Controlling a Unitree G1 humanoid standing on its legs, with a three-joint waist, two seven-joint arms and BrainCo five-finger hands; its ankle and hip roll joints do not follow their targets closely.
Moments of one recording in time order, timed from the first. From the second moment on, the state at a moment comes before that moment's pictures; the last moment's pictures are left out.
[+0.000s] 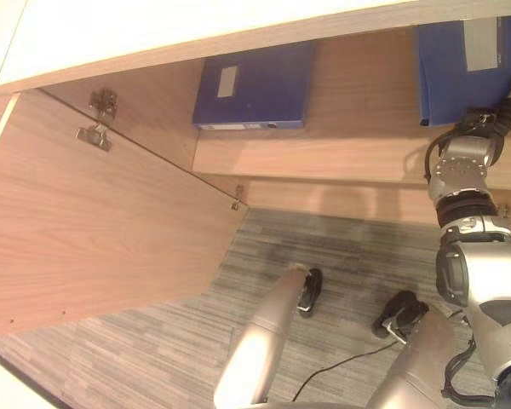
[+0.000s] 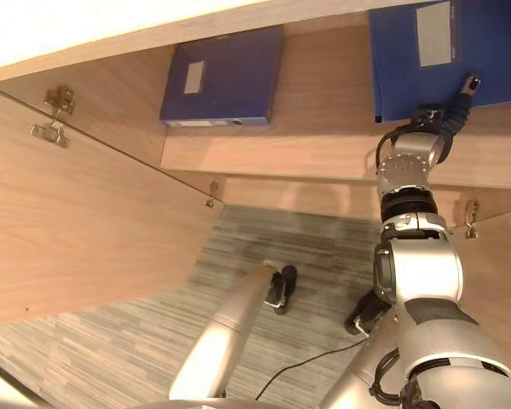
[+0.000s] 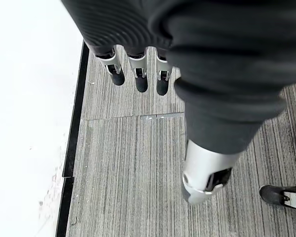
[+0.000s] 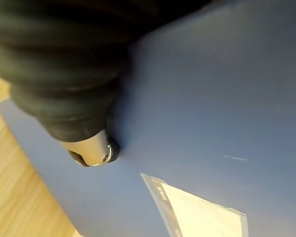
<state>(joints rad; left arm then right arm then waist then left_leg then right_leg) 0.35 0.36 -0.49 0.86 -0.25 -0.01 0.05 -1.15 -0.53 -0.04 1.04 1.55 -0.46 -0.24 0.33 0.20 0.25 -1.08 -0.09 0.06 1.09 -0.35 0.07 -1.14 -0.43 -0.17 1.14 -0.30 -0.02</state>
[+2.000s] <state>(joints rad) -0.14 0.36 -0.24 1.18 -0.21 -0.04 0.01 -1.14 -0.58 1.27 0.50 -0.36 0.03 0.35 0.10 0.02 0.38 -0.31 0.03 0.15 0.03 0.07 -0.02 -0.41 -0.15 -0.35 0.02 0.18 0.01</state>
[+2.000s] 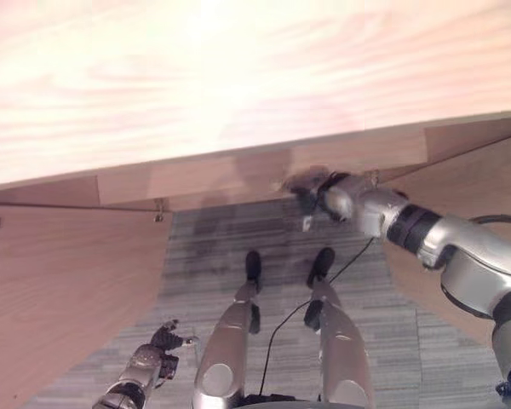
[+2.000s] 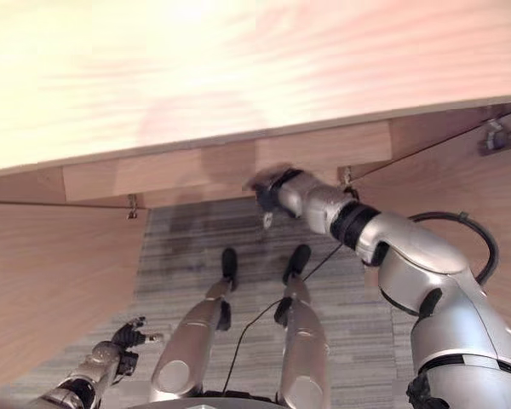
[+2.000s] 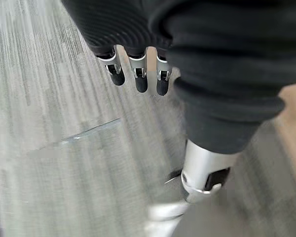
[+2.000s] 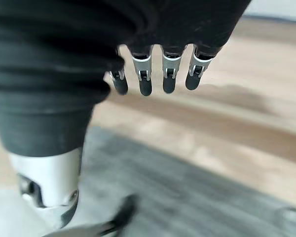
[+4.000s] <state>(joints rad) 0.09 0.27 -0.12 1.41 0.10 -0.01 -0.01 0.01 -0.41 -0.05 0.88 0.51 -0.06 -0.04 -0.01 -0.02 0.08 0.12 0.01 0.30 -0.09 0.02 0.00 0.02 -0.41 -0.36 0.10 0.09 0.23</state>
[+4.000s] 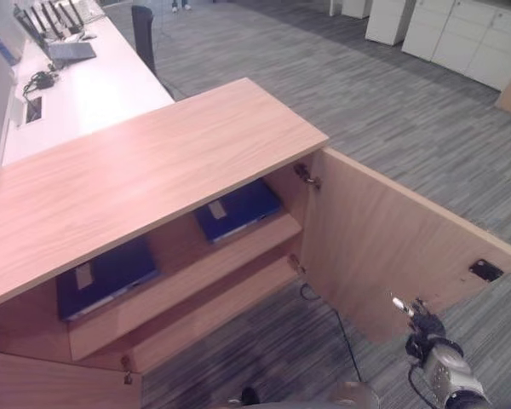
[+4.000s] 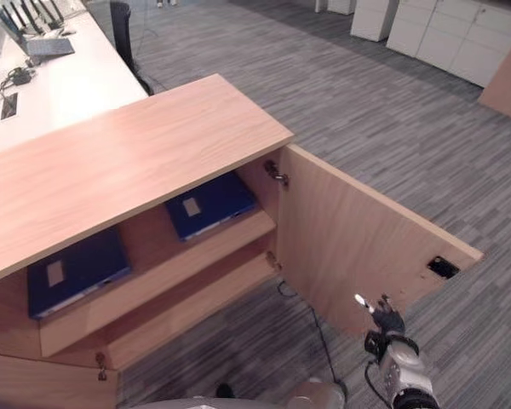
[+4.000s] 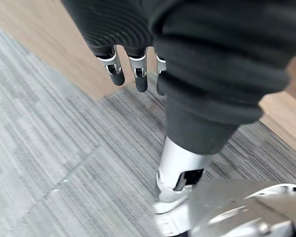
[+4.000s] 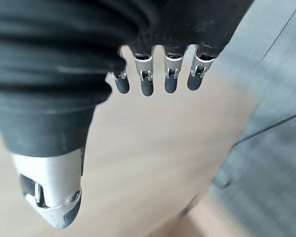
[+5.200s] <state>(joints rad) 0.12 0.28 -0.11 1.33 0.08 -0.01 -0.05 -0.08 -0.85 -0.03 0.53 0.06 -0.05 0.00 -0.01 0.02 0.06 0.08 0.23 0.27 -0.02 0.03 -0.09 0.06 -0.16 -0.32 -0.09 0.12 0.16</state>
